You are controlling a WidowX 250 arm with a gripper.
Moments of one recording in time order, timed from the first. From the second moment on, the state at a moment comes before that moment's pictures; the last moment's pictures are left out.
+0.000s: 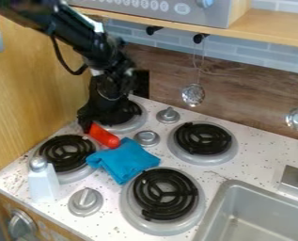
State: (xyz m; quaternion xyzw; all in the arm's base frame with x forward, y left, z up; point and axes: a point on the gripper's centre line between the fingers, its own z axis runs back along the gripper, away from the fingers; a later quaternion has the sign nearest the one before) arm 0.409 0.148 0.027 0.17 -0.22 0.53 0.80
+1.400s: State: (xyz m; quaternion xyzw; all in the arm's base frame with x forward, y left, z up) arm 0.375 0.146 0.055 0.15 -0.23 0.56 0.79
